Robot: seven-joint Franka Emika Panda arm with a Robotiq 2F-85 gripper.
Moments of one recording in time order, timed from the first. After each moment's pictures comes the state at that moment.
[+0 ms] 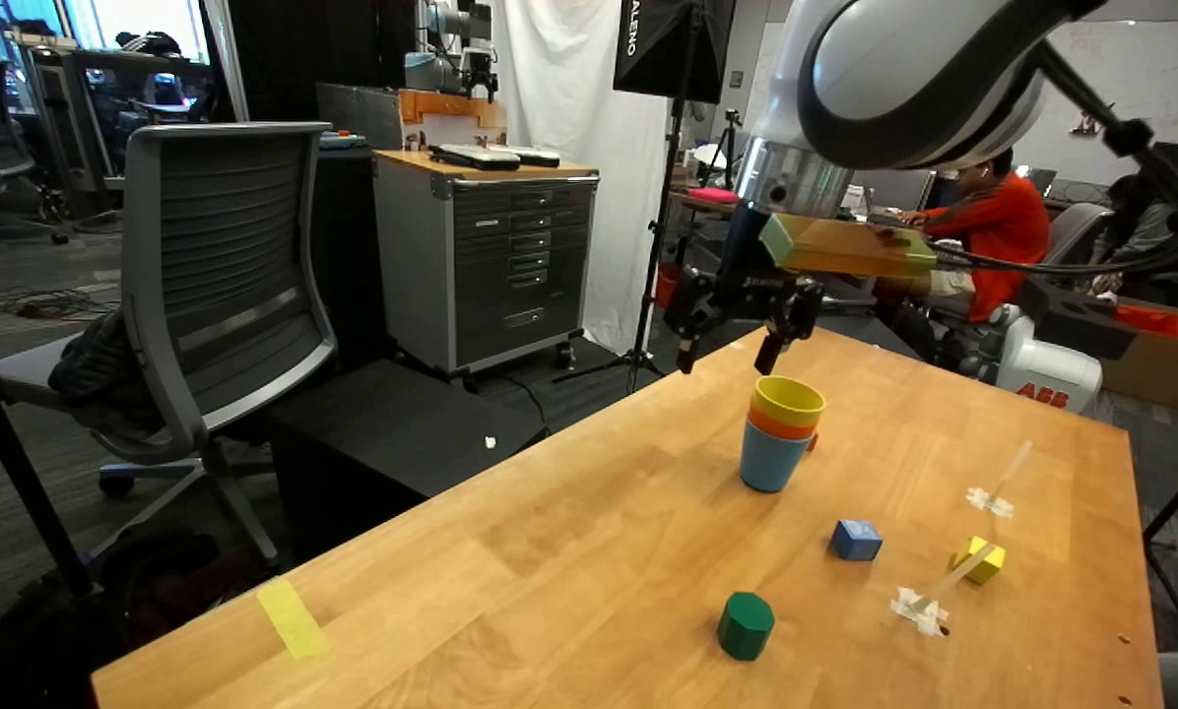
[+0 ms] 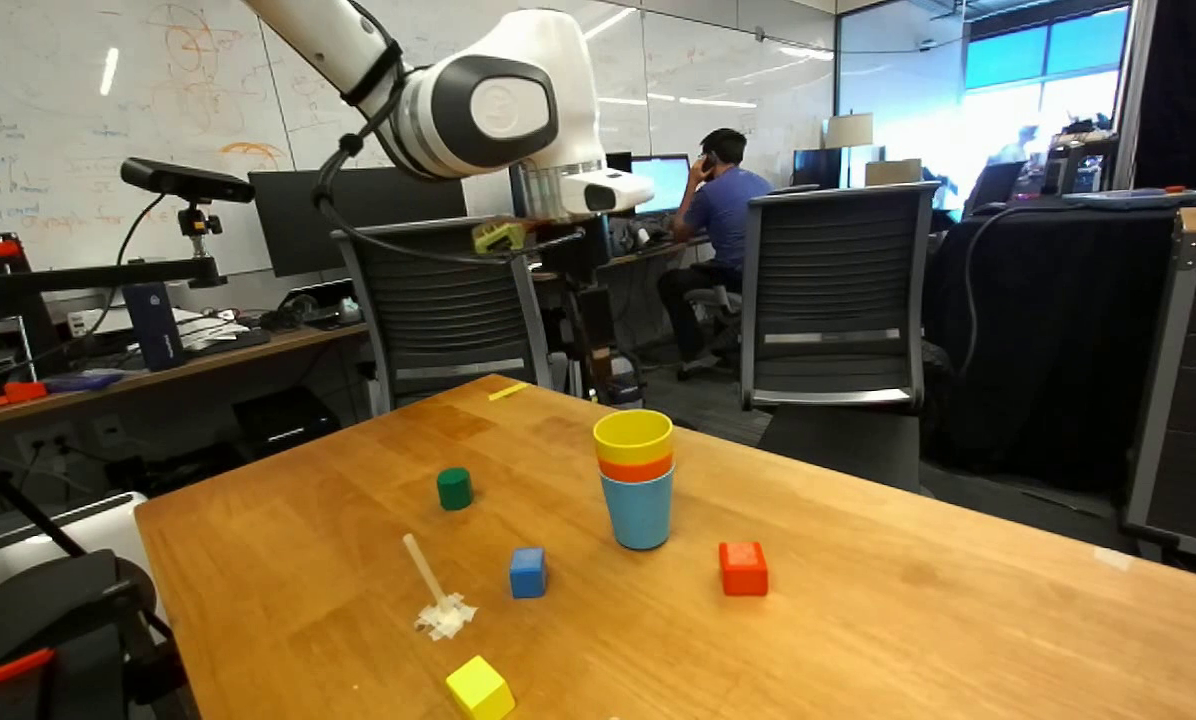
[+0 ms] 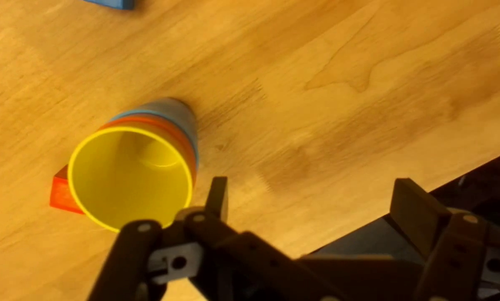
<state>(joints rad) 0.07 0.44 -0.08 -1.89 0.06 2.43 0.41</state>
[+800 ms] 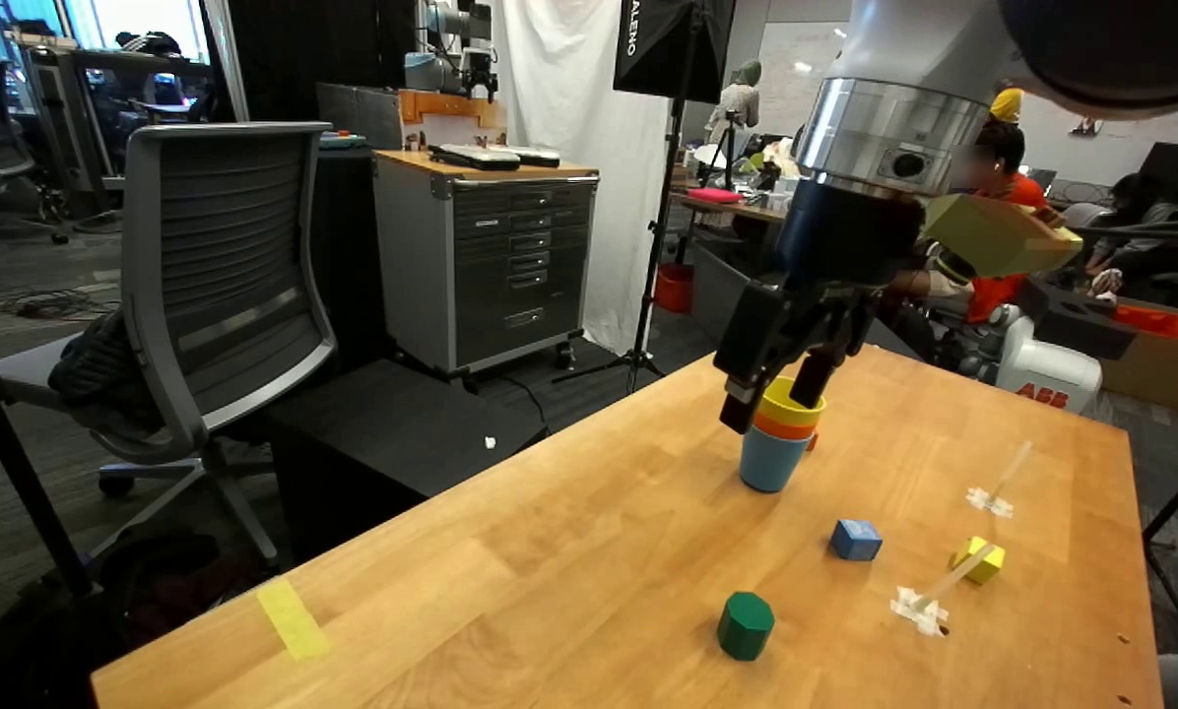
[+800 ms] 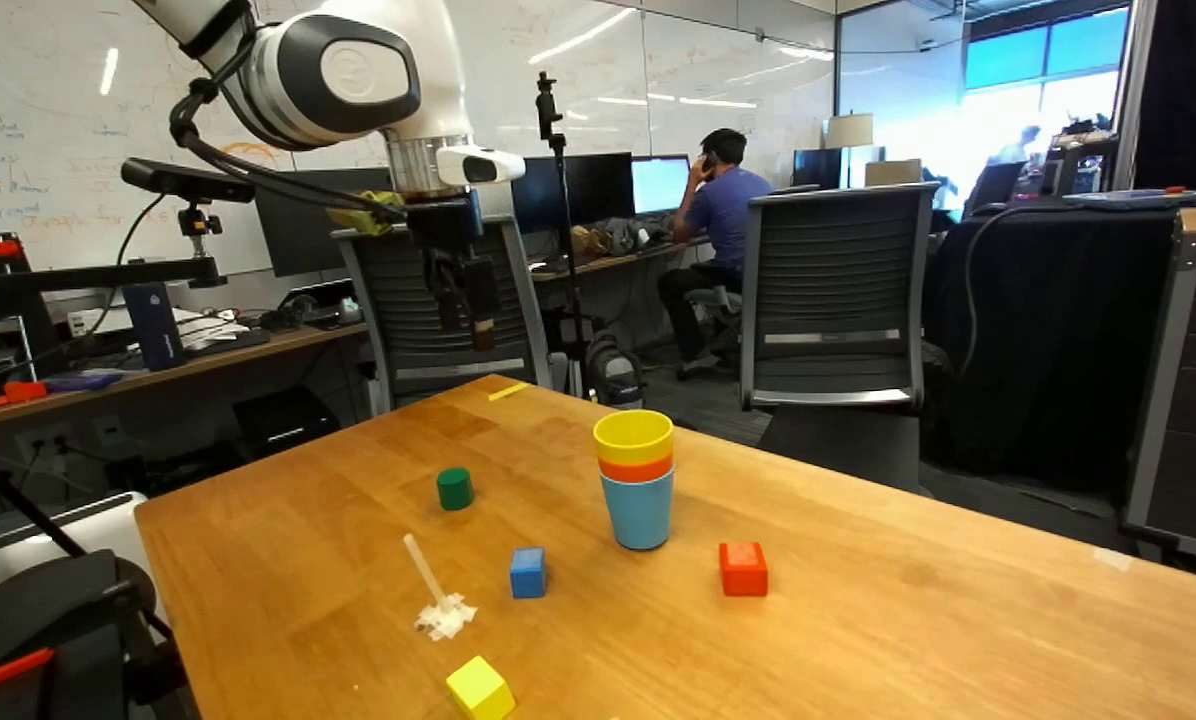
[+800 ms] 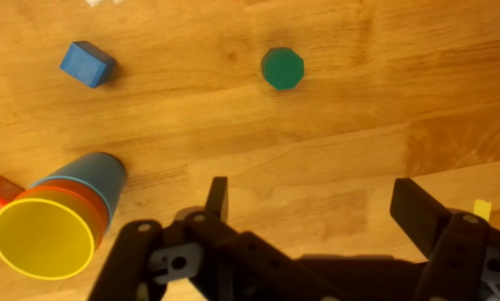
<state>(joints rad) 0.10 0.16 0.05 -2.20 0.06 2.44 0.18</state>
